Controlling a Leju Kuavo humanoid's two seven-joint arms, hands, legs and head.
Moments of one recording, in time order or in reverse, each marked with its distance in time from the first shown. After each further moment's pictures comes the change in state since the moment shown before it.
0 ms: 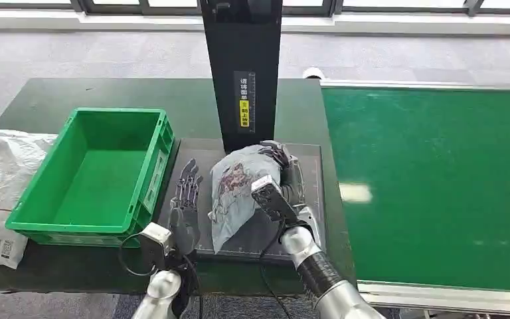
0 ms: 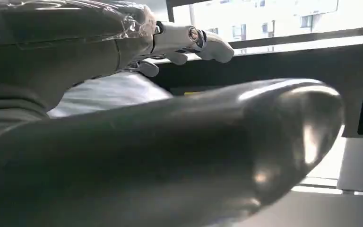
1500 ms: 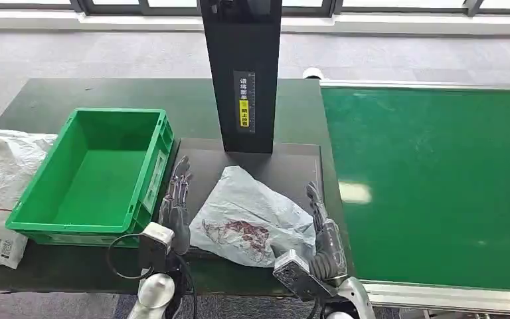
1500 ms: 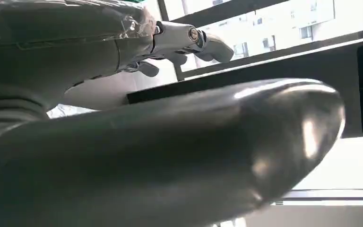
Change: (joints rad) left arm 0.067 0.004 0.000 -0.156 -0.146 0.074 0.132; right arm 0.612 -0.118 -0.066 -0.846 0.403 0.259 0.293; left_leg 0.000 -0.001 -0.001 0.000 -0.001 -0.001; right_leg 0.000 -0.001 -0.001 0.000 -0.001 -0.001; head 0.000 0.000
